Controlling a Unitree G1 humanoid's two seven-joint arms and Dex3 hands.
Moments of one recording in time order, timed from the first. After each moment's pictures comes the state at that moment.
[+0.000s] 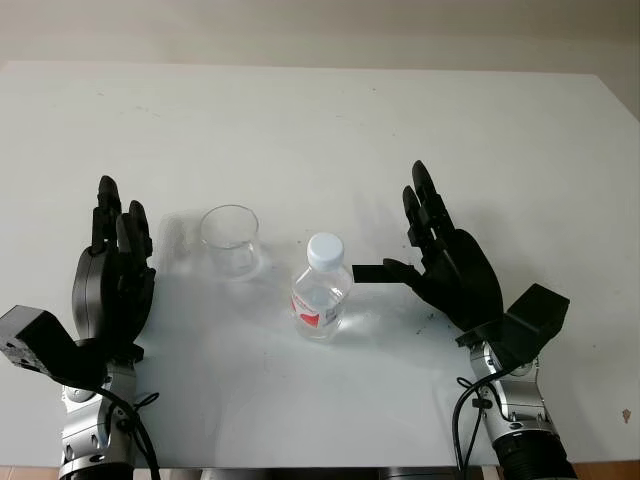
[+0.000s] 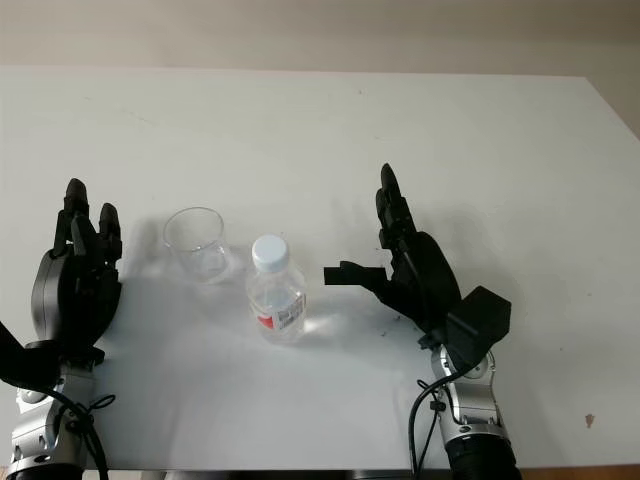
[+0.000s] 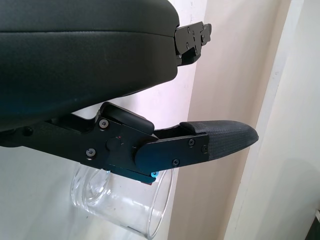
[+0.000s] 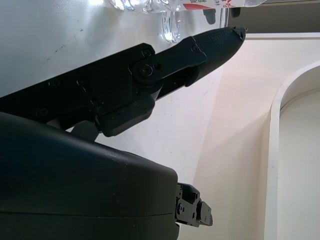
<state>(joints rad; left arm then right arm) -0.11 0.17 0.34 0.15 -0.39 -0.18 -0.26 -0.23 -0.17 -0.06 0.40 0.16 -0.41 0.39</state>
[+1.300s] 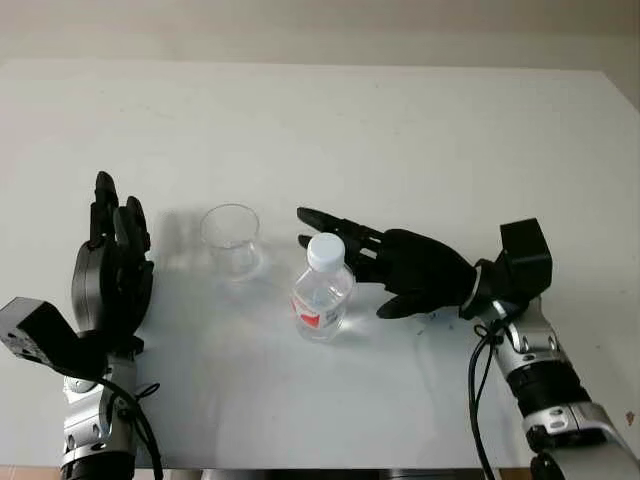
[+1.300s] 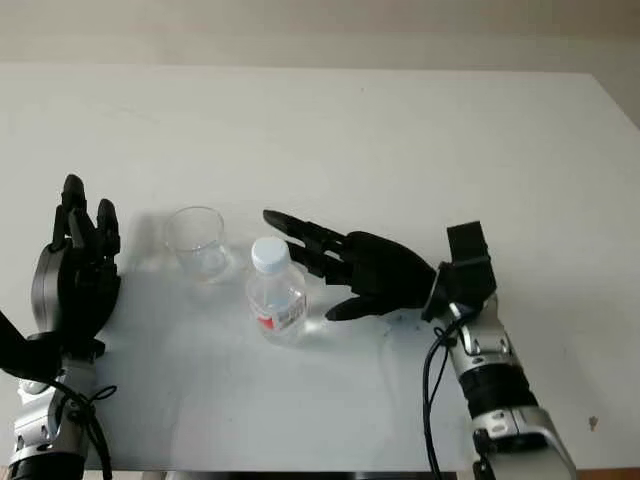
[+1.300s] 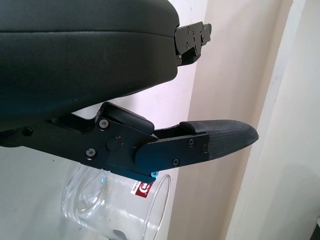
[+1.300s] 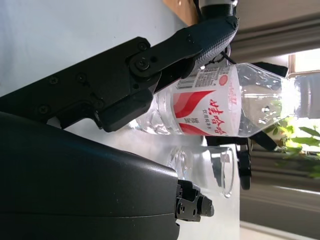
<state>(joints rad) -0.17 0.17 0.35 0.21 -0.38 -0.19 -0.26 -0.52 -0.33 0.06 0.60 0.29 -0.14 1.22</state>
